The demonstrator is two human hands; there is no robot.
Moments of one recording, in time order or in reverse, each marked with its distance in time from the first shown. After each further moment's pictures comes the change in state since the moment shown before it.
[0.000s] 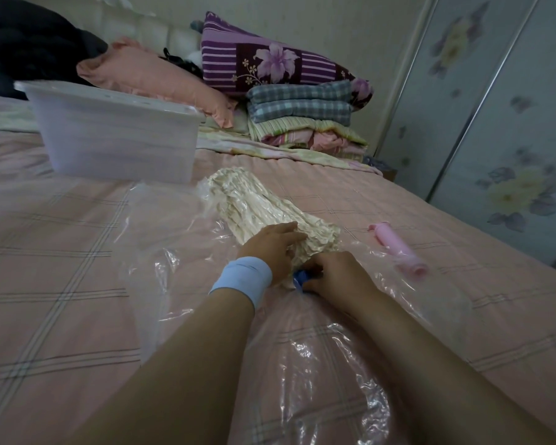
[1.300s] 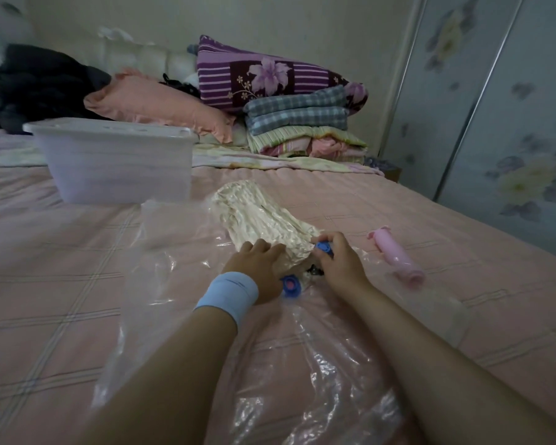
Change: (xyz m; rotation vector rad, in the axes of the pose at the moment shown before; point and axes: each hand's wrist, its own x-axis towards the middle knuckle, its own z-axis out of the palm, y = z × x) left_hand -0.012 0.015 -0.009 0.347 -0.182 -0.121; right_hand 0.018 0.024 -0.001 0.554 0.264 0.202
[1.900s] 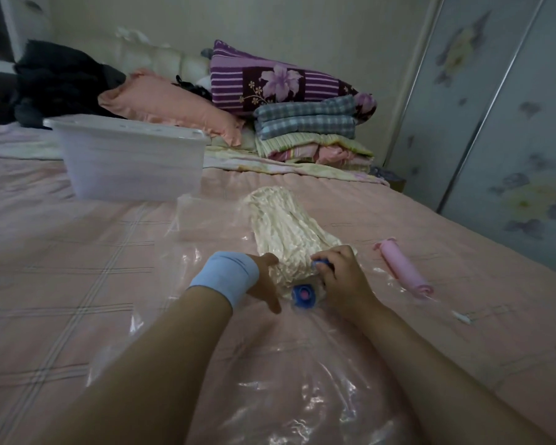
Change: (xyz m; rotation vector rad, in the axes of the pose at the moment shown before) left_hand -0.023 0.000 -0.056 -0.159 -0.453 -0.185; right_hand -0.019 -0.008 -0.002 -0.223 -0.062 -0.227
